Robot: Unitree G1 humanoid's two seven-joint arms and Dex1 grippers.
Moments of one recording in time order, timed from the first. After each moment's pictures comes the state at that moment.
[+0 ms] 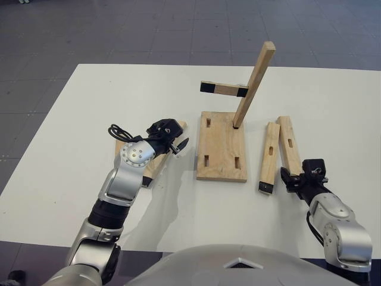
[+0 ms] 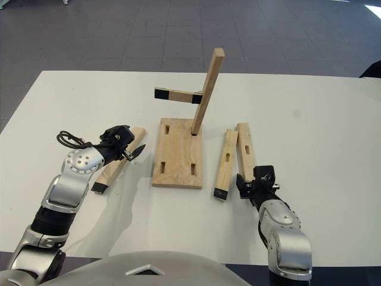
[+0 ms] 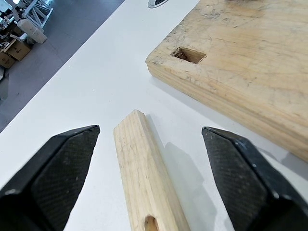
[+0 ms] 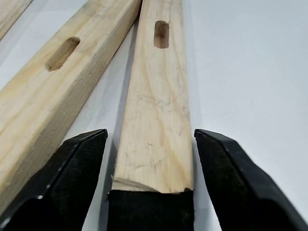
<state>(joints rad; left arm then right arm) -0.17 0.45 -0.23 -0.19 0.20 0.52 -0.55 0.32 -0.23 -0.12 -0.58 0.12 0.87 0.15</state>
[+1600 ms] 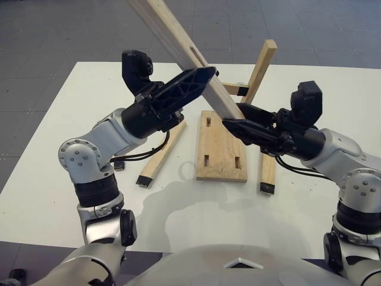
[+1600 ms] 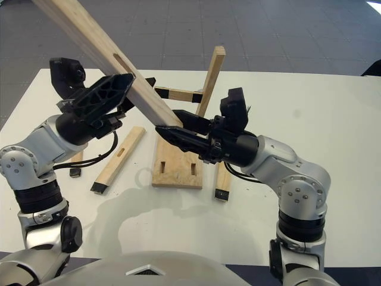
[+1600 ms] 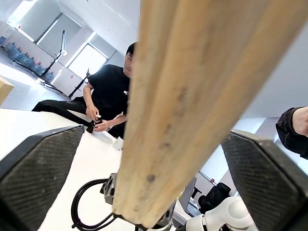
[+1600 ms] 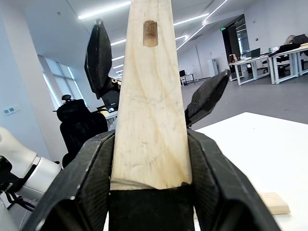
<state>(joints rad) -0.40 0.32 0.27 -0.25 -1.65 1.11 -0.40 -0.26 -0.41 -0.09 -0.56 1.21 0.87 0.62</state>
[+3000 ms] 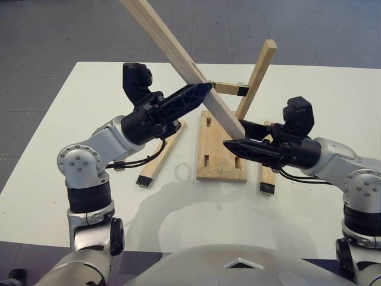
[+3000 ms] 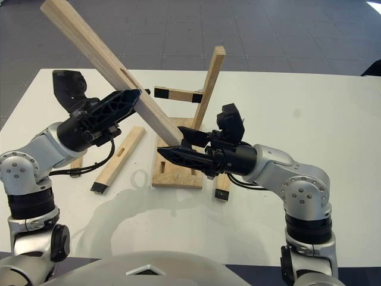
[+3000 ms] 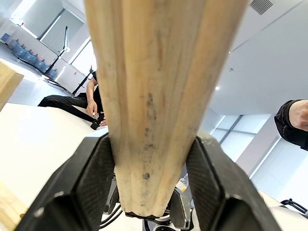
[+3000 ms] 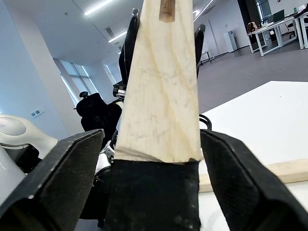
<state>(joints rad) -0.33 0.39 0.20 -0.26 -1.60 1.01 -0.49 -0.21 -0.52 -0.04 -0.51 1.27 0.90 0.66</state>
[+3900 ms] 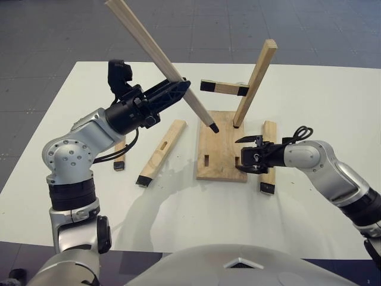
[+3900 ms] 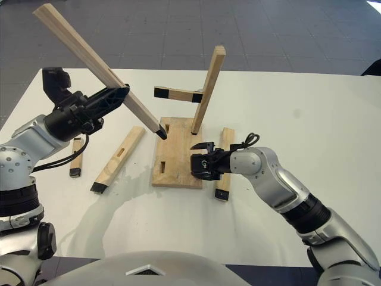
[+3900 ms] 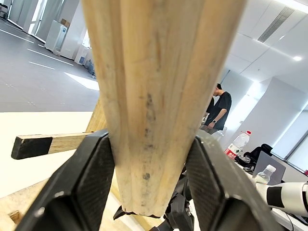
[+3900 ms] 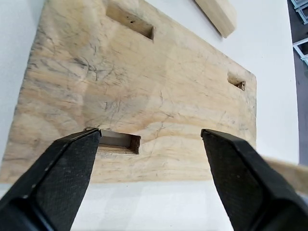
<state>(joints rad) -0.35 0.51 0.23 -0.19 -1.18 0.89 -0.67 -0.40 -0.80 0.63 -0.29 -0.24 0.22 0.91</state>
